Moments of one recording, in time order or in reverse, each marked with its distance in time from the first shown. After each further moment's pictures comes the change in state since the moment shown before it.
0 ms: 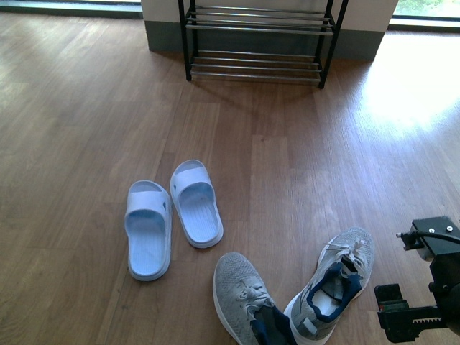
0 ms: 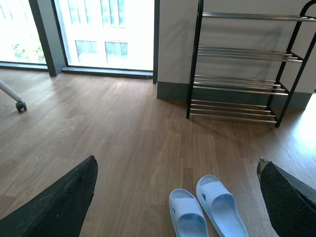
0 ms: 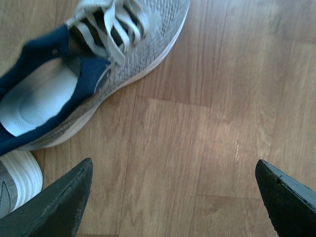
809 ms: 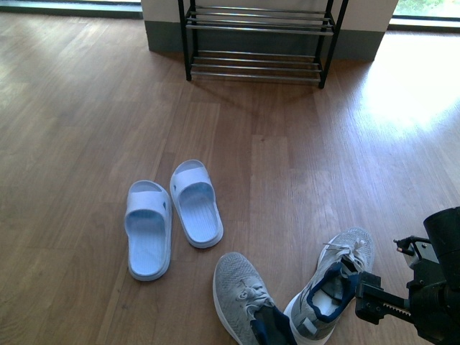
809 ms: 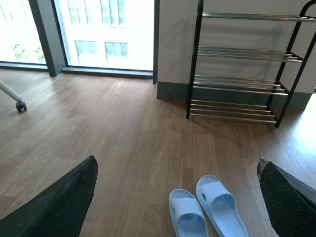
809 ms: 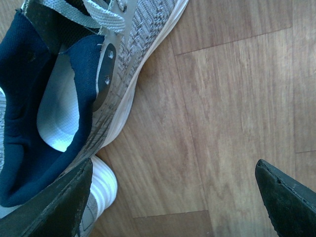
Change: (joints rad) left arm 0.000 0.000 0.000 0.000 0.000 0.000; right arm -0.043 0.156 0.221 -0.288 -0.205 0.431
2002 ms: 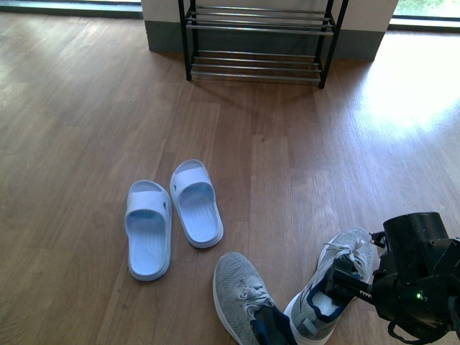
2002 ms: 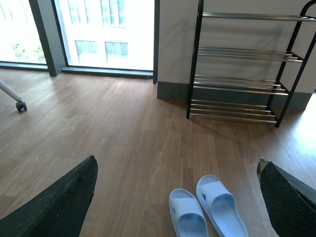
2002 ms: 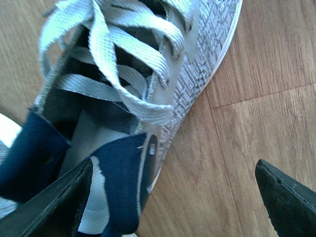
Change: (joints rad) left arm 0.000 0.000 0.000 0.000 0.000 0.000; right arm 0.060 0.212 0.168 0.158 0.028 0.122
